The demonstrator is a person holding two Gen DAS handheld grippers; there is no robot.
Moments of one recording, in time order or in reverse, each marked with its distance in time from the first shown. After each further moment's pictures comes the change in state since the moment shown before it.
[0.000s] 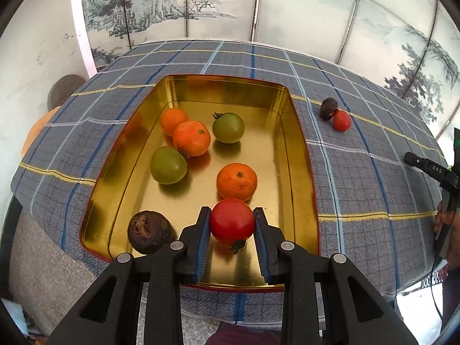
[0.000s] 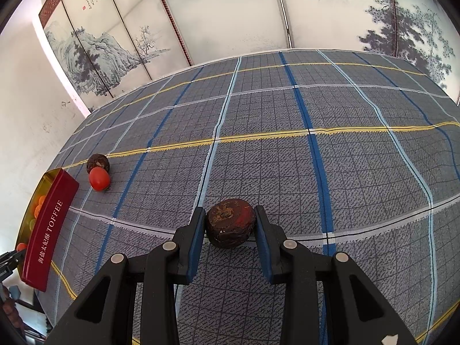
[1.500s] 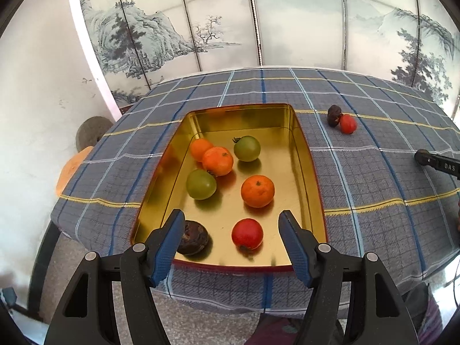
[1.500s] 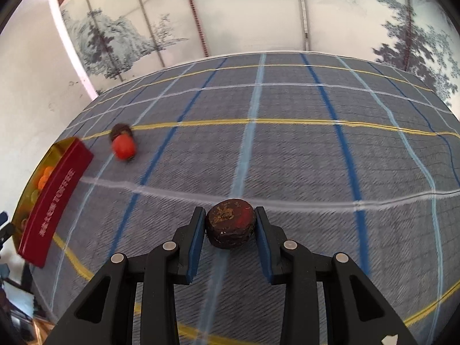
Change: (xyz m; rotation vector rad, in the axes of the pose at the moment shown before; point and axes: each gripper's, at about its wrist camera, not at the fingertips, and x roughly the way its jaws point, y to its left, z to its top) left arm -0.038 -0.012 -0.019 0.128 -0.148 0.185; right arm -0.013 0.044 -0.029 -0.103 0.018 0.000
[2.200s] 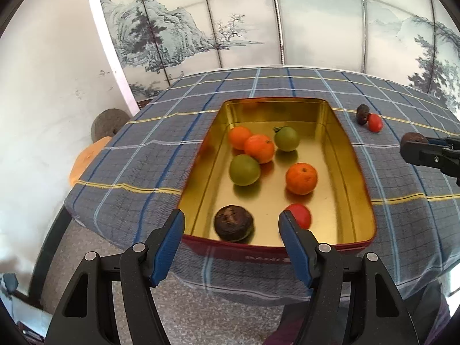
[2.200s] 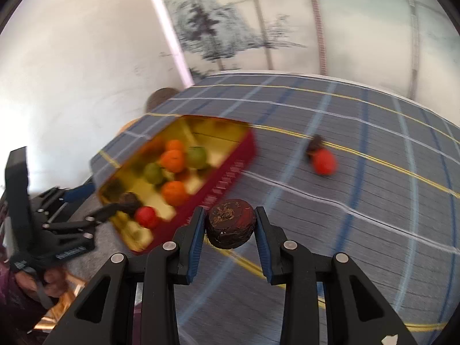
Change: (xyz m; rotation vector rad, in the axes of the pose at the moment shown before) left arm 0.001 0.042 -0.020 -0.053 -0.003 0.072; right arm -0.035 0.193 -0.002 -0.300 0.007 0.336
